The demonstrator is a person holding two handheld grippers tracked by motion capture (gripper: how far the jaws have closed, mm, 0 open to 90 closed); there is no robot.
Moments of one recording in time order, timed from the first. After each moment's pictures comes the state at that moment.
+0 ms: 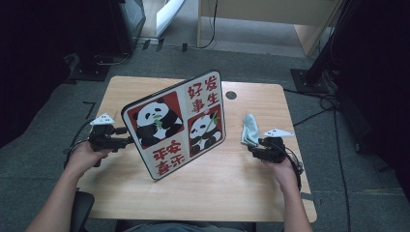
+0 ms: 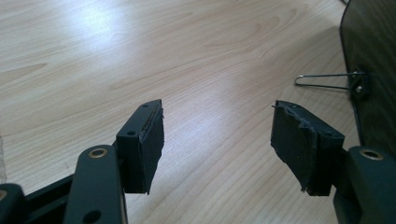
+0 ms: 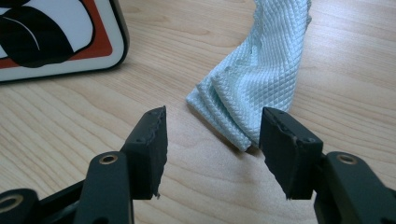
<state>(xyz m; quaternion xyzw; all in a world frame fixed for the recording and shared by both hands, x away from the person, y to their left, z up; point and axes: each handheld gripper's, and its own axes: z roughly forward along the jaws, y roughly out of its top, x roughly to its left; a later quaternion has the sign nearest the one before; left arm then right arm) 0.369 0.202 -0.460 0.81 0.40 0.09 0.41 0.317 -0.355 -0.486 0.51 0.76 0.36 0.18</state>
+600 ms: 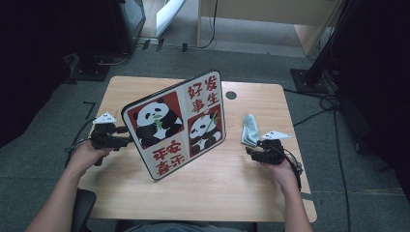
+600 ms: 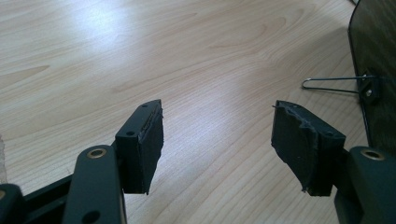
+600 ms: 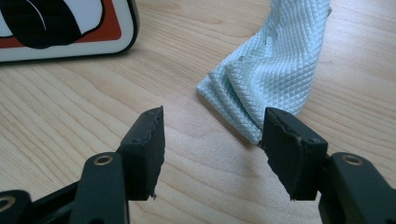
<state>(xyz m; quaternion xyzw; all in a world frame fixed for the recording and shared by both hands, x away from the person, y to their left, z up) 0.371 0.199 -0.460 0.81 0.40 0.09 0.41 0.315 -0.352 -0.492 0.49 0.78 0.35 0.17</state>
